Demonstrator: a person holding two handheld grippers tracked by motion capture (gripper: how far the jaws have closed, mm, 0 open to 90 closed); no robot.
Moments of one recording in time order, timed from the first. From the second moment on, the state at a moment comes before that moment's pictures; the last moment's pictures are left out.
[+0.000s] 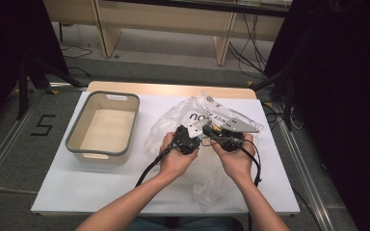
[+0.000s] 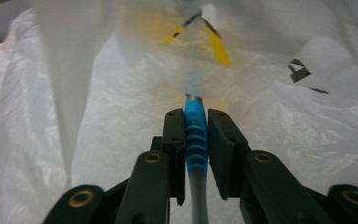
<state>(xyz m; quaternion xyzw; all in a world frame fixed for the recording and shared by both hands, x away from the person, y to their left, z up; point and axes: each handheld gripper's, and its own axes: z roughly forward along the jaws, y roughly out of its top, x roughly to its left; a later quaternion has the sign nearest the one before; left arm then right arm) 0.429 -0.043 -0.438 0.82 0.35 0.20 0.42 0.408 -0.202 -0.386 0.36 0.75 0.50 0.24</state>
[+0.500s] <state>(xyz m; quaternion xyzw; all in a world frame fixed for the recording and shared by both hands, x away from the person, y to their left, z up) 0.390 0.009 -0.411 0.82 0.29 0.19 0.45 0.409 -0.207 -0.392 0.37 0.76 0.49 0.24</state>
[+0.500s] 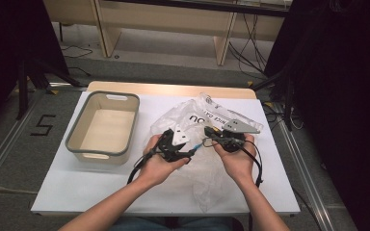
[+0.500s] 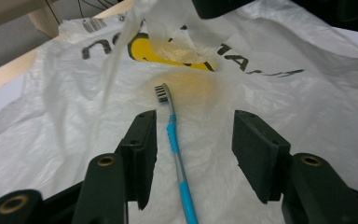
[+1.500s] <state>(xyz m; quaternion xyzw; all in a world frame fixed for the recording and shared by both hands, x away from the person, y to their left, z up) 0.386 0.075 -0.418 0.78 0.37 0.23 0.44 0.406 -0.195 -0.448 0.32 0.86 0.37 0.12</state>
